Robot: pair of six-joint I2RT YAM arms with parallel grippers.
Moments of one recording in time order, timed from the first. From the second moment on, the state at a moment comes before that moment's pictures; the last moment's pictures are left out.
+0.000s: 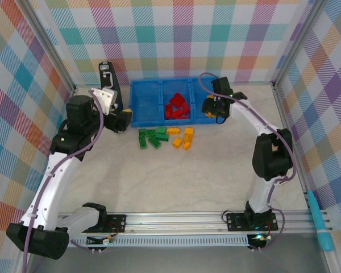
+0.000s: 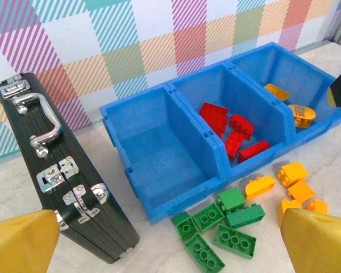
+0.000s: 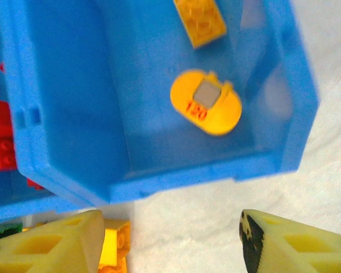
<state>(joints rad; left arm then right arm) -0.19 1.05 1.19 -0.54 0.15 0.16 0.32 1.85 1.55 -0.69 0.04 0.52</state>
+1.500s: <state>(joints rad) -0.20 1.03 1.17 -0.52 0.19 0.16 0.53 2.17 1.69 -0.72 0.05 0.52</state>
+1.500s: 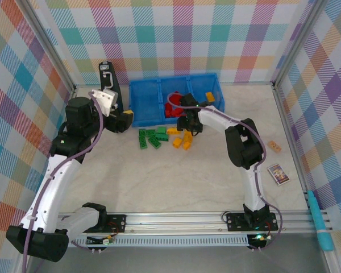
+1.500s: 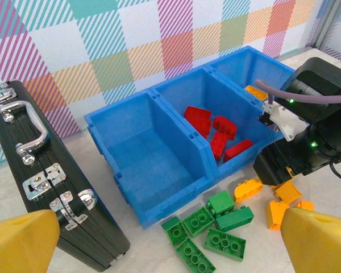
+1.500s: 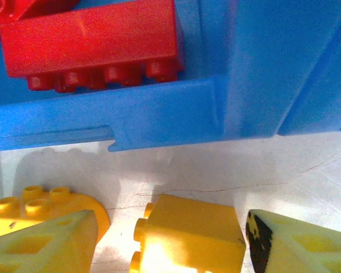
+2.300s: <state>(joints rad) -0.20 1.05 1.17 -0.52 0.20 0.18 0.53 2.14 1.61 -0.77 0.18 0.48</state>
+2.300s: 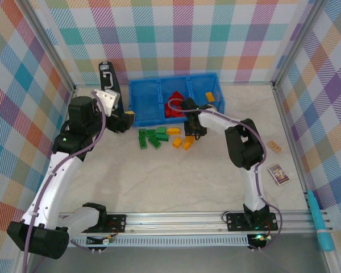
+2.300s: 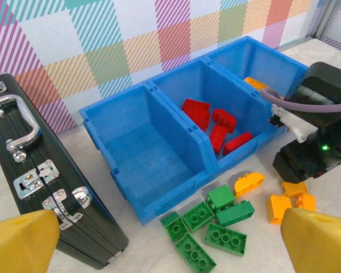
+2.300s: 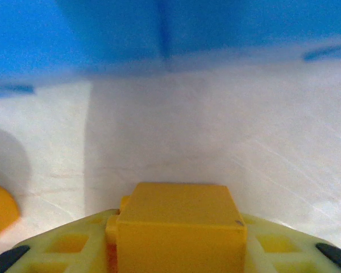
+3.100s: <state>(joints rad) -0.20 1.11 1.17 -0.52 0.20 0.18 0.30 2.22 2.14 -0.79 0.26 0.26</state>
